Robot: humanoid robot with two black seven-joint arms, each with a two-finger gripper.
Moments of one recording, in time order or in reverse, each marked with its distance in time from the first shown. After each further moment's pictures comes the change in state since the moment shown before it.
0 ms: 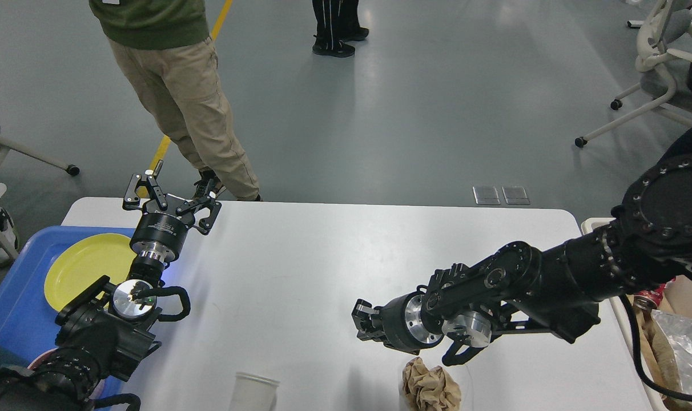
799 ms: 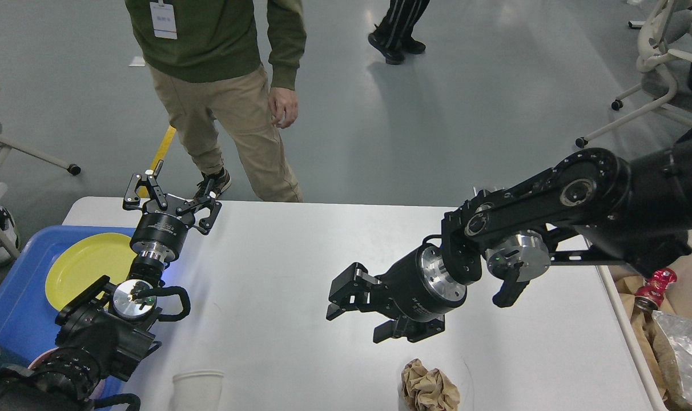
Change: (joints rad) left arm 0.000 0.000 0.000 -0.001 0.000 0.000 0.000; right arm 0.423 -0.183 -0.031 0.275 0.056 0.420 -0.011
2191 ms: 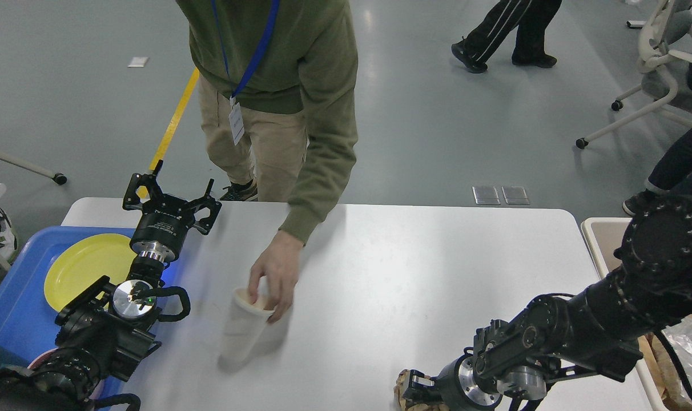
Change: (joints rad) left arm 0.000 0.000 0.000 0.001 0.000 -0.005 0.000; right arm -0.563 0.146 -0.175 -0.226 -0.234 -0.367 0.012
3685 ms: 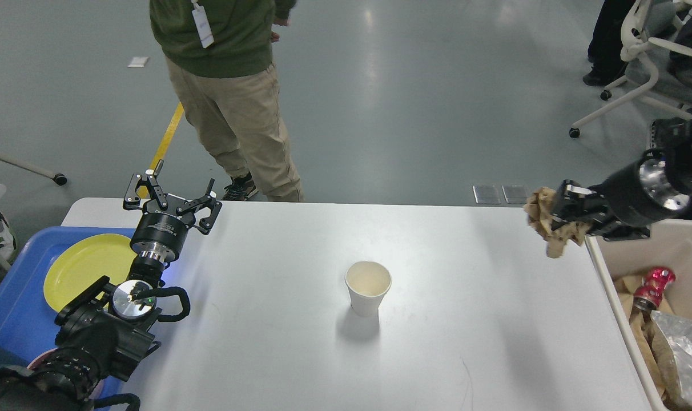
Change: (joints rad) left arm 0.000 0.000 0.000 0.000 0.000 0.000 0.000; right arm 0.506 -0.611 -0.119 -0.277 -0.192 0.618 -0.012
